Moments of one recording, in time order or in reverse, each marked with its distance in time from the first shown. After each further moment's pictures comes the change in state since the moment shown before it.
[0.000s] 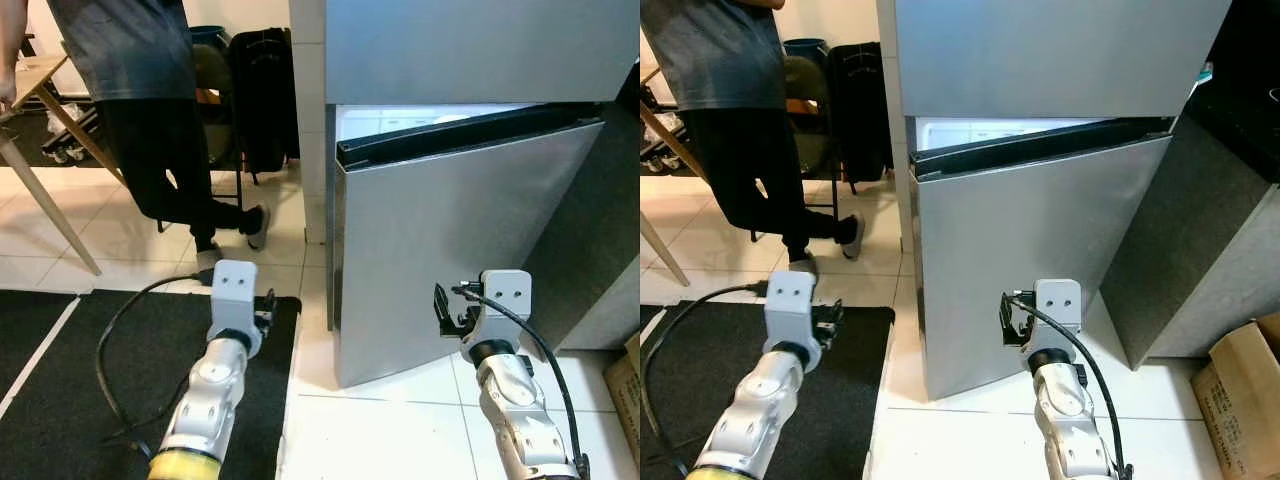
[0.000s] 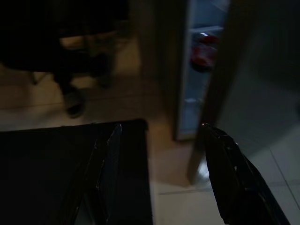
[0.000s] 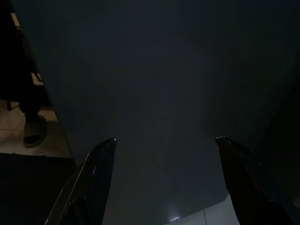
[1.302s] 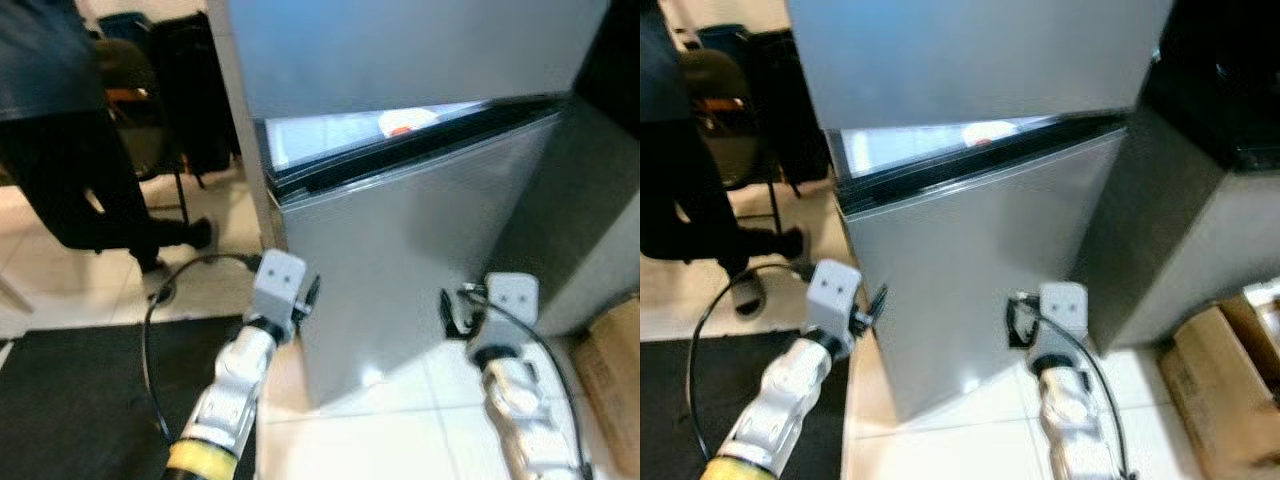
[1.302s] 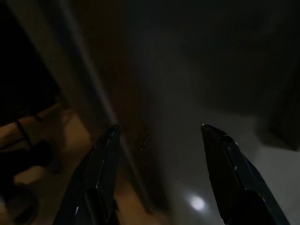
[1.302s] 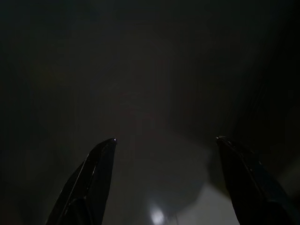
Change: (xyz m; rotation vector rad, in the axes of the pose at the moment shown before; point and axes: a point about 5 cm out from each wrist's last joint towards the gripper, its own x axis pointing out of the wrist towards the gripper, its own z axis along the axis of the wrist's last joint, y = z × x) left arm 0.000 -0.022 0.028 0.137 -0.230 -0.141; right arm 0.000 0.003 0.005 0.007 -0.020 0.007
